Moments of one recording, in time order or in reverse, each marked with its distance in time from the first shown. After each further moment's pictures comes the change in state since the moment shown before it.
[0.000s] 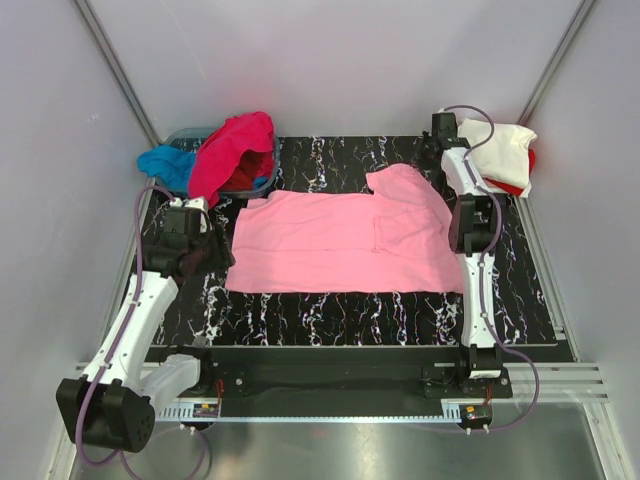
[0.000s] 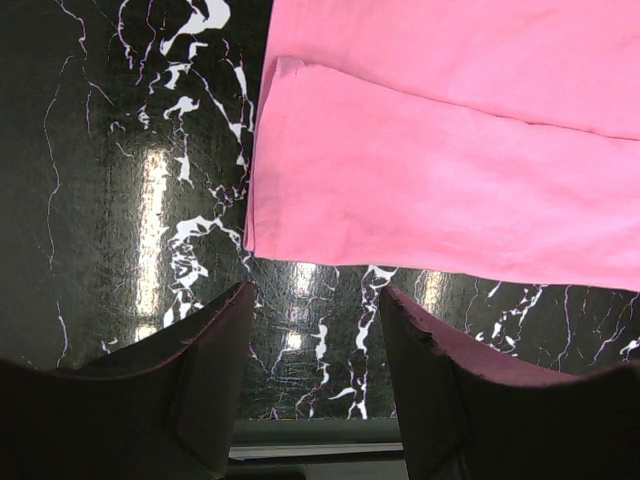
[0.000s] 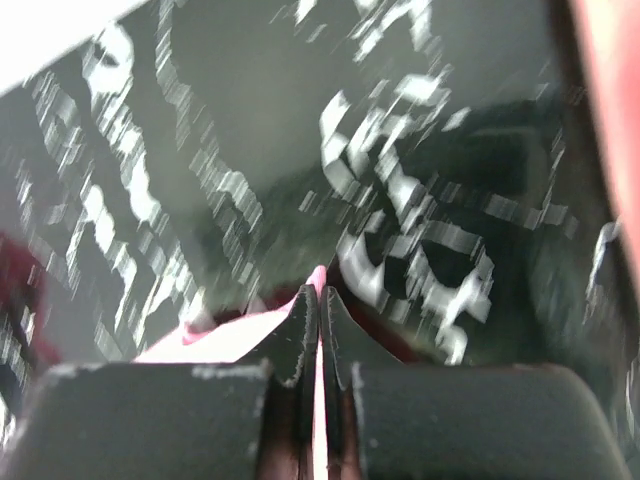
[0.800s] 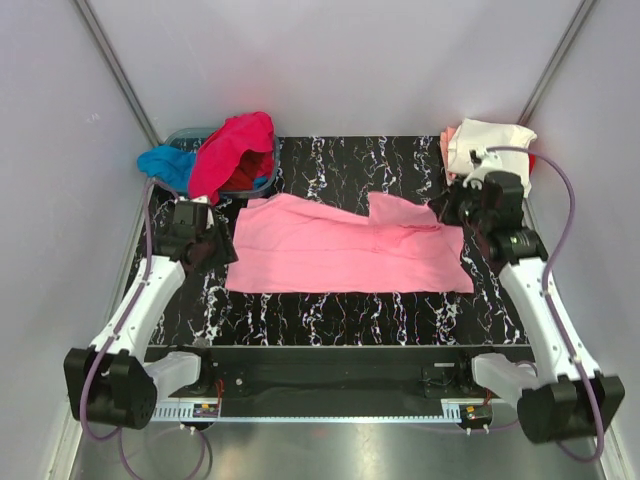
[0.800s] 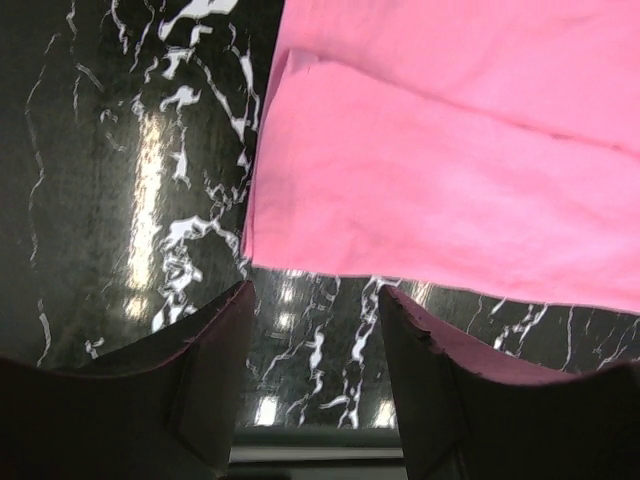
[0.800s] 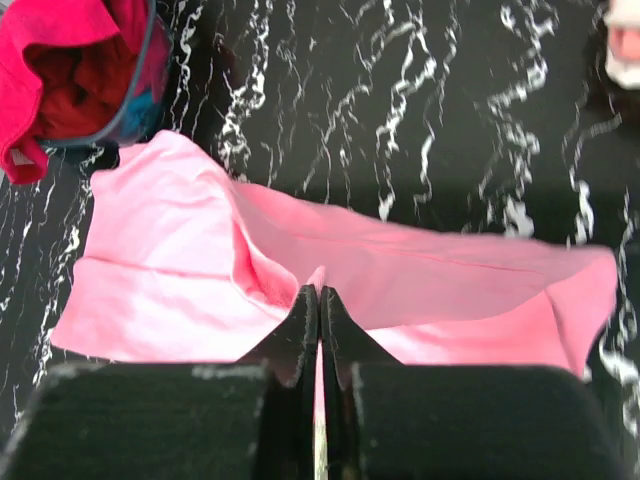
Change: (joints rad) left arm 0.000 0.100 0.006 0.026 -0.019 -0.050; right arm 0.084 -1.594 -1.429 0.189 -0.145 -0.144
